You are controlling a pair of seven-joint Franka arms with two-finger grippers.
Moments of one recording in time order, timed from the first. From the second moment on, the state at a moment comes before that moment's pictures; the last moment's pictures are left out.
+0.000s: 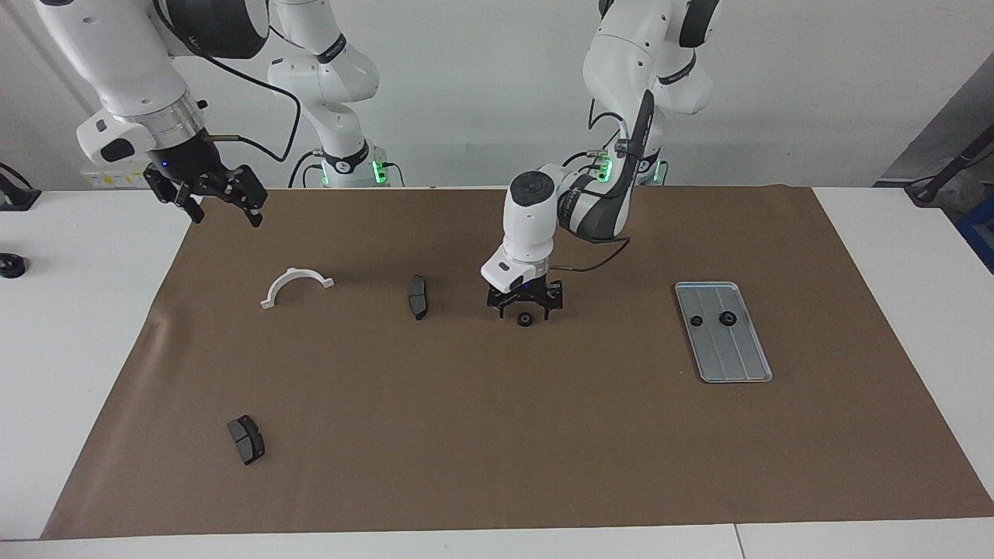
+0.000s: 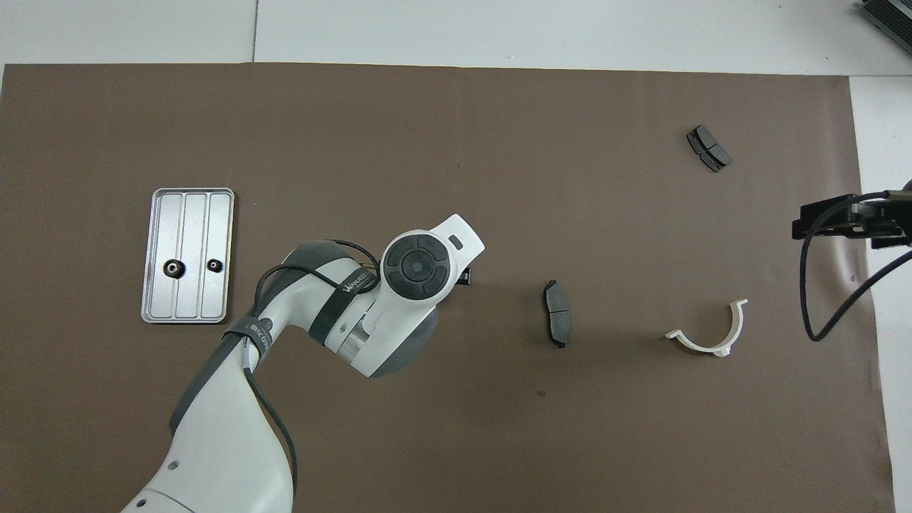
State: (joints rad) left arm -0.70 0.40 0.02 -1.90 0.08 2.42 -0.60; right arm 0.05 -0.04 -0.10 -1.67 0.01 1.65 0.08
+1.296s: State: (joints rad) left arm -0.66 0.36 0.06 -1.89 0.08 2.37 -0.65; right arm 0.05 -0.04 -0.10 -1.67 0.01 1.65 0.08
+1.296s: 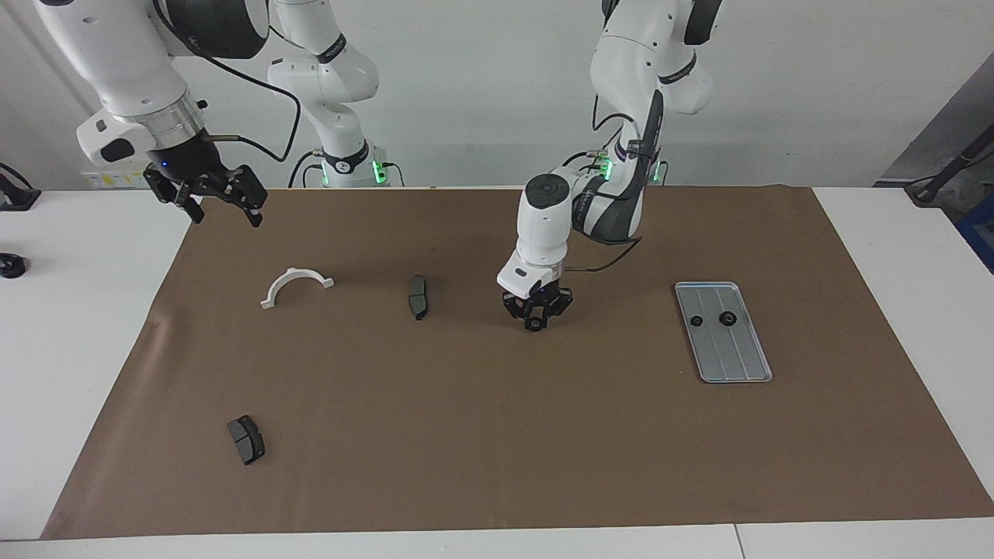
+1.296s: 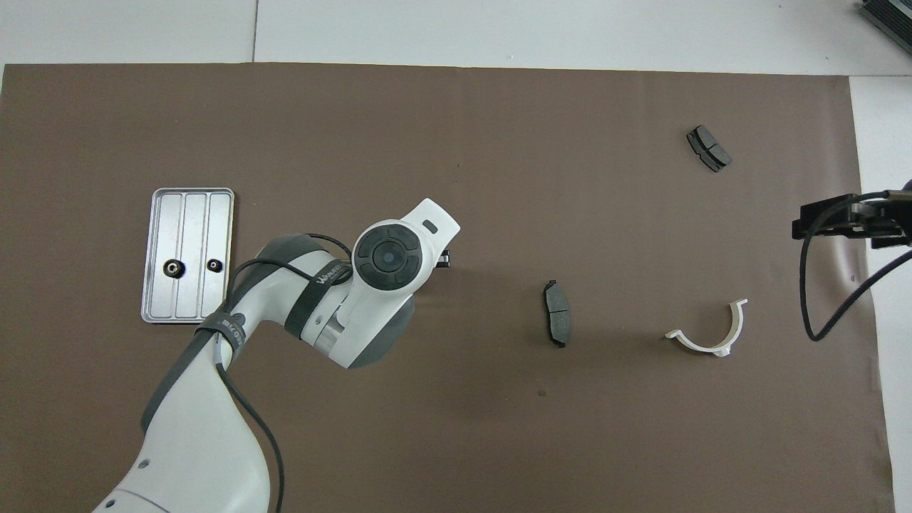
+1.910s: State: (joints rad) left arm -0.33 0.21 0.07 -1.91 0.09 2.26 -0.22; right arm 0.05 -0.04 -0.10 -1.67 0.01 1.65 0.08
